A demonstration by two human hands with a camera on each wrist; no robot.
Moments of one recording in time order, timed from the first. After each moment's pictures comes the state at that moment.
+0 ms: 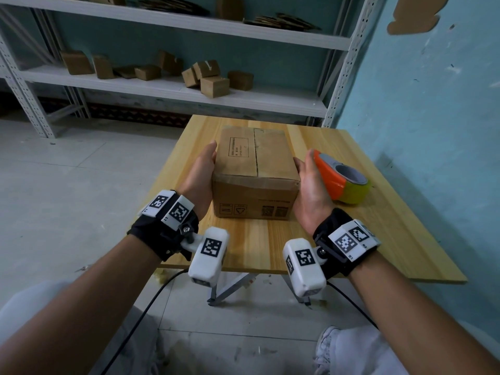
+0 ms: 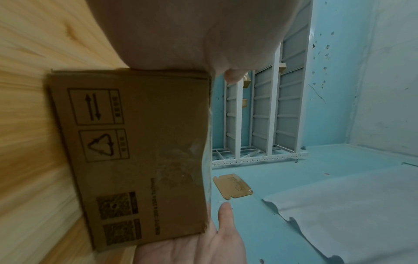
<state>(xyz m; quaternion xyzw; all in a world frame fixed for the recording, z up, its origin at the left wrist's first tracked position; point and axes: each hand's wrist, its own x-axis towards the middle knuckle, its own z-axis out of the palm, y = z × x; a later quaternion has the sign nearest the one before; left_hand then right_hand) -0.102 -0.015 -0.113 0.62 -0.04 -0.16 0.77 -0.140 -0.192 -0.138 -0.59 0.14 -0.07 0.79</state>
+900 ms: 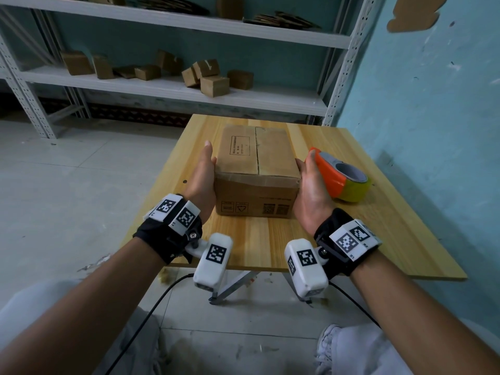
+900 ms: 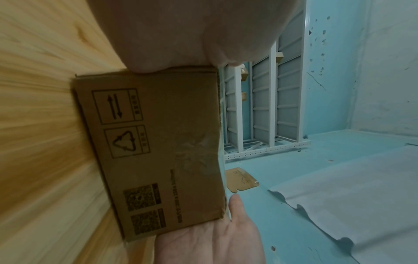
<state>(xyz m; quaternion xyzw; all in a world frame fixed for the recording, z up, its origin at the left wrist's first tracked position) -0.104 -0.021 -0.120 0.58 0.01 -0.15 0.80 -0.141 -0.196 -0.144 -0.60 0.14 -0.06 0.79</state>
